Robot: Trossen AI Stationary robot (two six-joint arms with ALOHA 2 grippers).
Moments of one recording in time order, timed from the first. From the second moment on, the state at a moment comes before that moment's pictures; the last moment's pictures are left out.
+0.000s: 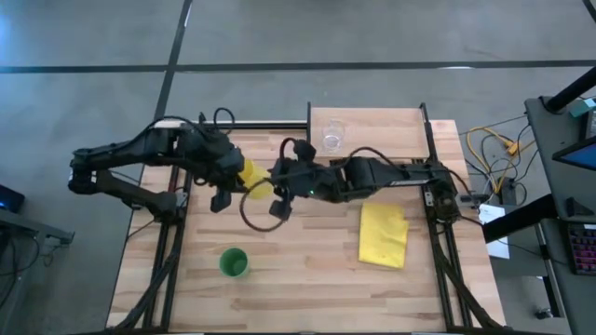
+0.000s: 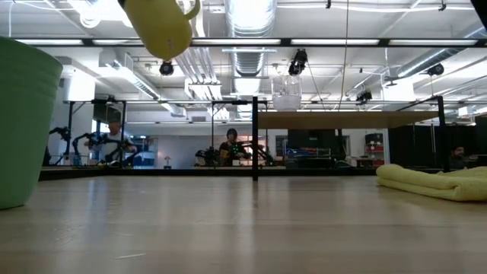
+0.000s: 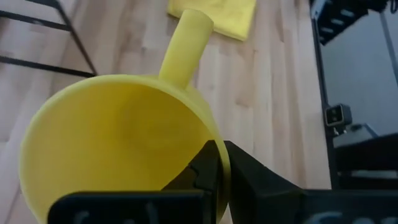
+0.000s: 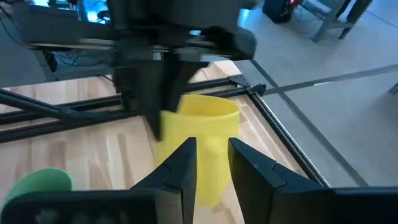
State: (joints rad) left arm 0.08 1.15 1.43 -1.10 0.17 -0.15; right arm 0.18 2.03 2.32 -0.85 0.52 0.16
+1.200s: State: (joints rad) left arm 0.04 1.17 1.46 -1.09 0.11 -0.09; right arm 0.12 2.02 2.27 -0.91 0.39 0.28
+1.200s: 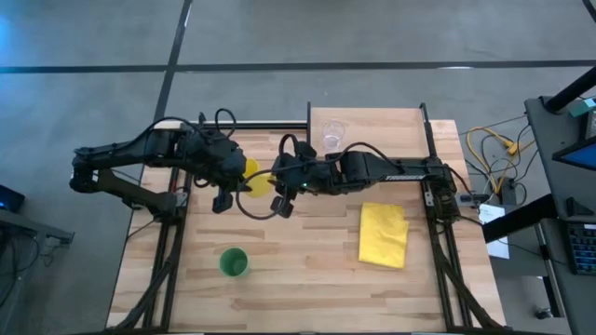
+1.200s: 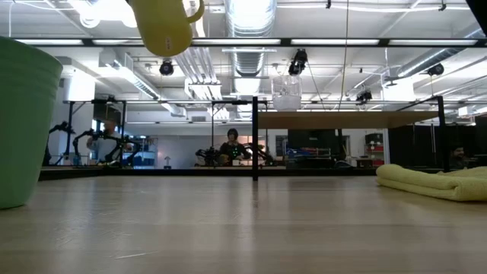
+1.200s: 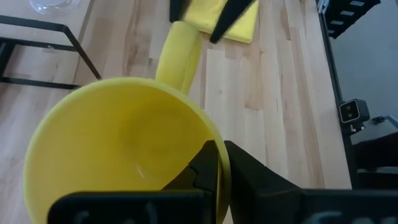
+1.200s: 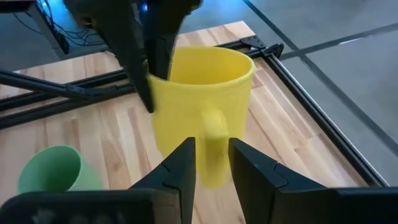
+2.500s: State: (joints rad) left arm 0.02 1.17 1.47 -1.05 0.09 -0.10; right arm 0.11 2.03 2.27 -0.89 0.42 0.22
